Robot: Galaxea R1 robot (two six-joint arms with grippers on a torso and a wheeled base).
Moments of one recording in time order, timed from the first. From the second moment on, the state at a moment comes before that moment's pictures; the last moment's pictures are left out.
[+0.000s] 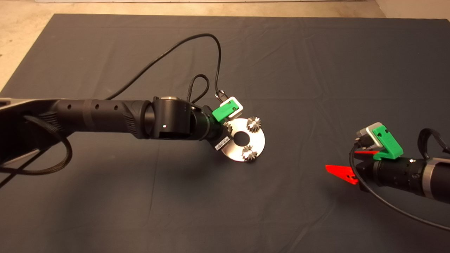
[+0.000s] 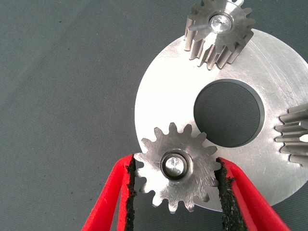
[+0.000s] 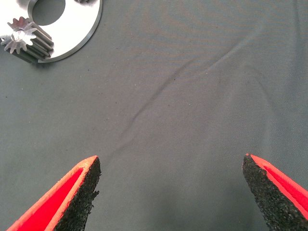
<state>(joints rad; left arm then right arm) -0.22 2.61 -0.97 0.95 1.17 -0.75 0.07 1.87 -0.39 -1.13 -1.17 1.27</state>
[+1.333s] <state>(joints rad) -0.22 2.61 -0.97 0.95 1.16 -0.75 0.07 1.87 -0.39 -1.13 -1.17 1.27</state>
